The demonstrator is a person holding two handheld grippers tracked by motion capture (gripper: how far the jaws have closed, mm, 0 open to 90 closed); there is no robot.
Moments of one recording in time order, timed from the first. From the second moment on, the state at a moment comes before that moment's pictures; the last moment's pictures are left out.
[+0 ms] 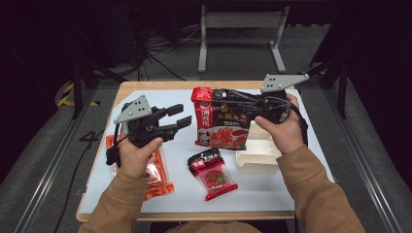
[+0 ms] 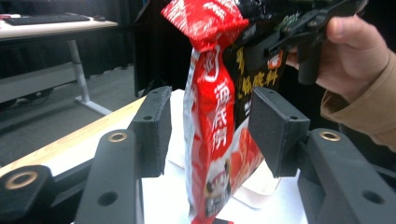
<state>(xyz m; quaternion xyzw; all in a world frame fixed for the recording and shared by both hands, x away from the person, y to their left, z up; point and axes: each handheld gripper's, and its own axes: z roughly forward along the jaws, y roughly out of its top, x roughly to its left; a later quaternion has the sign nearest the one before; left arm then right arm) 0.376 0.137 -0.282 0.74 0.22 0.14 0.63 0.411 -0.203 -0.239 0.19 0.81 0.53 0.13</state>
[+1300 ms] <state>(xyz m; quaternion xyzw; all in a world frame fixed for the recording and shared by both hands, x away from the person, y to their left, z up) 0.384 0.166 -0.289 0.73 0.27 0.16 0.61 0.458 -0.259 -0.221 0.17 0.81 0.53 0.19</state>
